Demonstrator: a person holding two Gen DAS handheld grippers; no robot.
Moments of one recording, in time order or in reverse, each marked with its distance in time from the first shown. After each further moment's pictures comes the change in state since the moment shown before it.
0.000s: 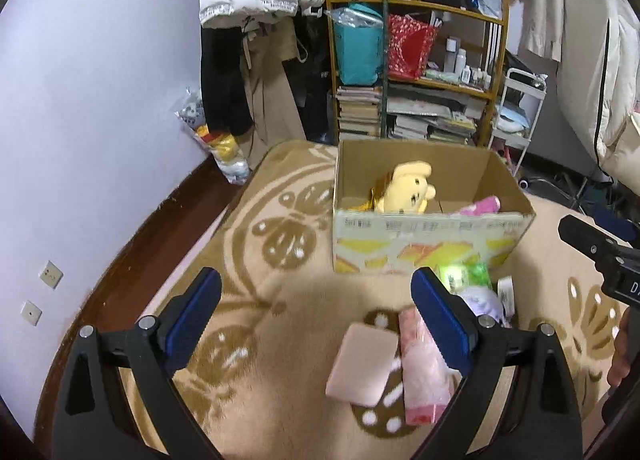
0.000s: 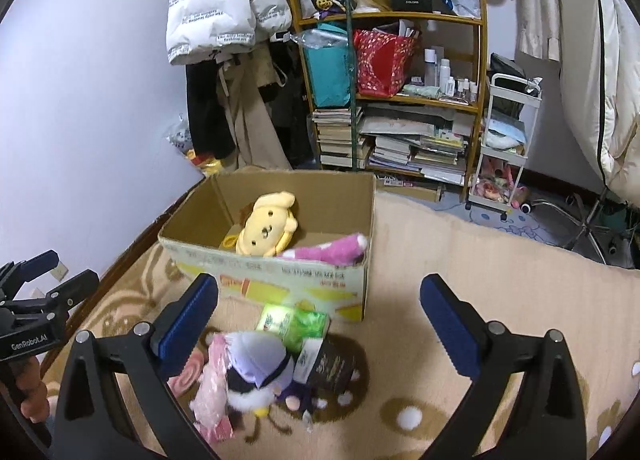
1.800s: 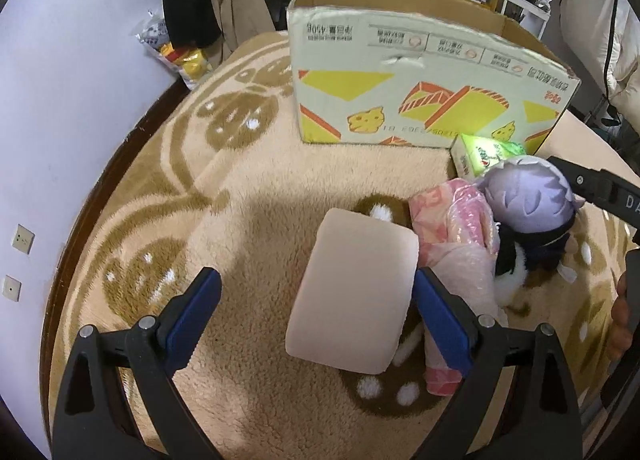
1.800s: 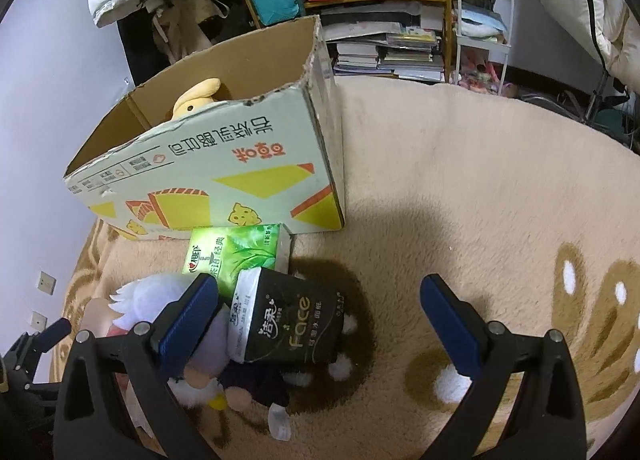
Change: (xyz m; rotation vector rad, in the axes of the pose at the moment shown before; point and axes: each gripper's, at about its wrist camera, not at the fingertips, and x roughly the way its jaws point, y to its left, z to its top) left arm 0.101 -0.021 -0.077 0.038 0.287 -0.056; right arm 0.100 -0.036 -0.071 0.212 0.251 -0.039
